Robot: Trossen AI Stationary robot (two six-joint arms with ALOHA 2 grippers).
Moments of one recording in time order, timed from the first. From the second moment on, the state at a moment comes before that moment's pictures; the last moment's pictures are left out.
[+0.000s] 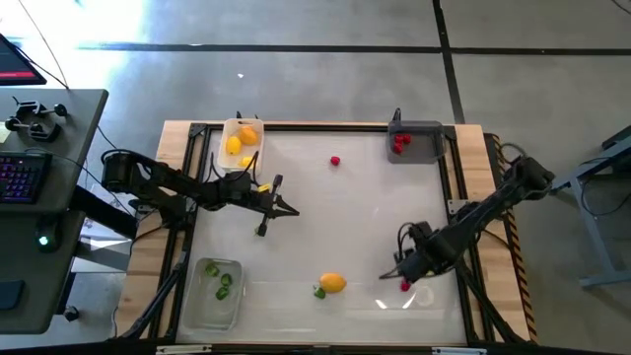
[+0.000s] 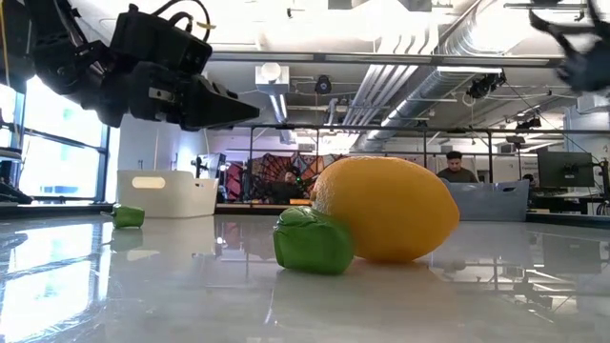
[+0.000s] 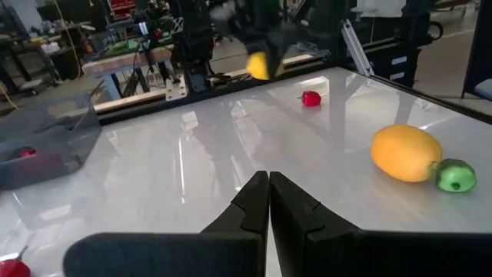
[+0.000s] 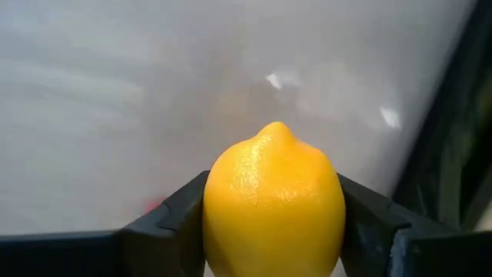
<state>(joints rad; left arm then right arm) 0.15 1.49 0.33 0.98 0.36 0.25 0.64 1.45 0.95 -1.19 -0.01 1.95</state>
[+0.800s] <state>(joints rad) 0.15 1.49 0.33 0.96 0.07 0.13 0.09 1.29 0.72 0.00 0.69 0.50</state>
